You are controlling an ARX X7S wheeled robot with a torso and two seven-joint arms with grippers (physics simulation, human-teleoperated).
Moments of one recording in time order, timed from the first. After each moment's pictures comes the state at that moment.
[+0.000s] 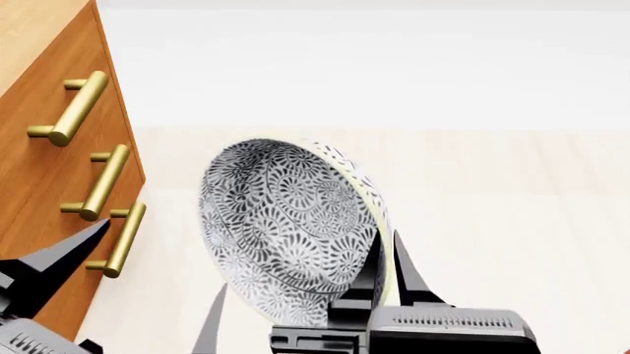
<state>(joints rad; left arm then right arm) -0.75 -0.66 0.80 0.98 -0.98 -0.86 -0.98 0.34 0.47 -0.62 -0.53 0.44 0.30 0.80</state>
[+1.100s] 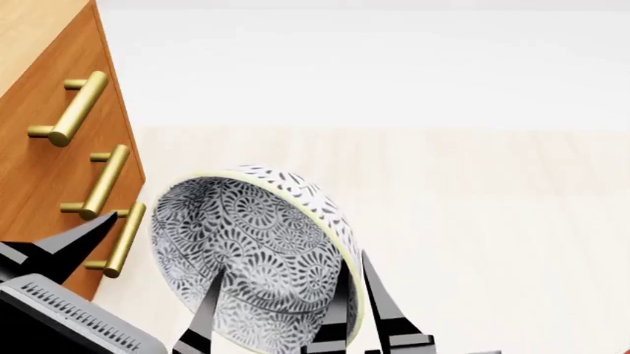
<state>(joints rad) -0.75 -0.69 0.77 0.85 -1.03 -0.76 -0.88 0.27 0.52 -0.71 -0.50 0.31 0.09 0.72</state>
